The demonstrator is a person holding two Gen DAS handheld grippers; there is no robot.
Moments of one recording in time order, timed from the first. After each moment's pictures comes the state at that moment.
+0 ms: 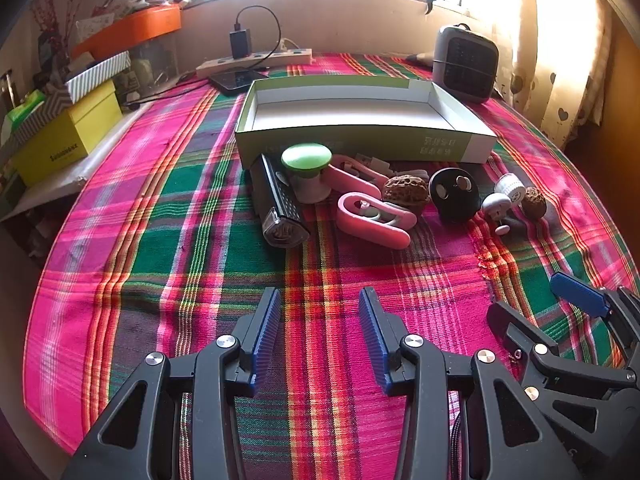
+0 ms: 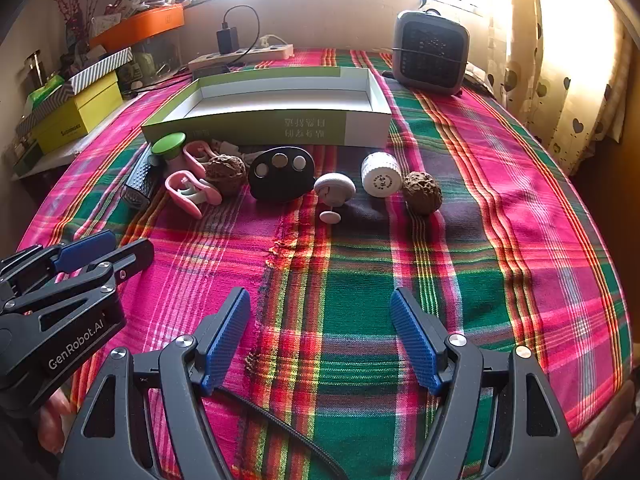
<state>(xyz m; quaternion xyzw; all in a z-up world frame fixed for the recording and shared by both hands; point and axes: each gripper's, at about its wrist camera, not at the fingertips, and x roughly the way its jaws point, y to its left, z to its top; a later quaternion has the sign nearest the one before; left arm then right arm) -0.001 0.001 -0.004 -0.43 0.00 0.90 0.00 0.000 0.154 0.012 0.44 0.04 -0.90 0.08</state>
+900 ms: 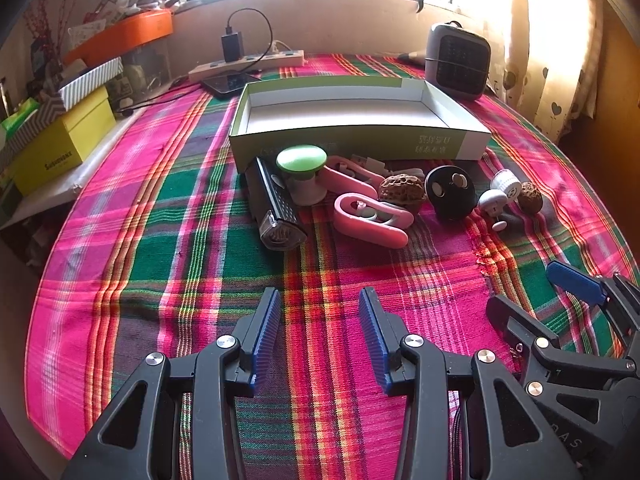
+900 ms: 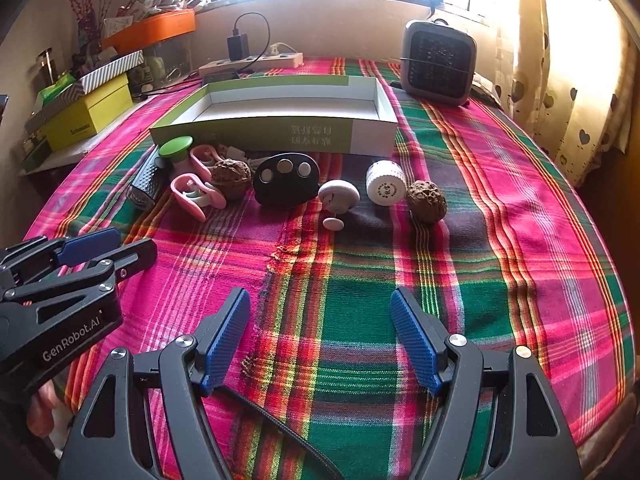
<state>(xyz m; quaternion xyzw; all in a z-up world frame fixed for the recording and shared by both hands) -0.004 0.000 0.001 -0.43 0.01 0.90 0.02 0.004 0.155 0.011 0.41 0.05 -0.90 0.10</state>
